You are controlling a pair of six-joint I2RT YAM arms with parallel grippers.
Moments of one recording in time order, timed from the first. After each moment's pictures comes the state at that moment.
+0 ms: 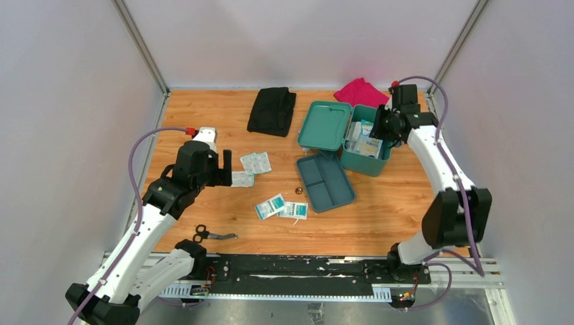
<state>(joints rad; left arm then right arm) -0.41 0.82 0.89 -0.72 -0.27 -0.21 0.09 1.57 1.39 -0.69 -0.07 0.26</state>
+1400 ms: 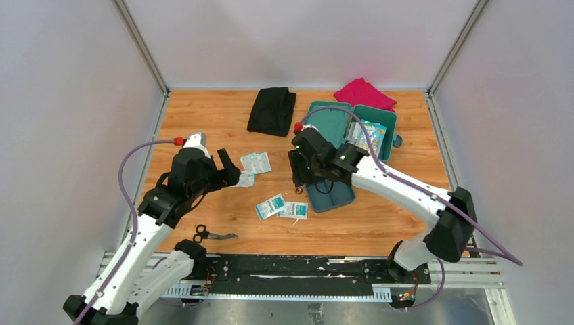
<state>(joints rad) -0.41 0.75 0.84 -0.69 -0.18 -0.53 0.90 1.43 1.32 -0.75 0.15 0.50</state>
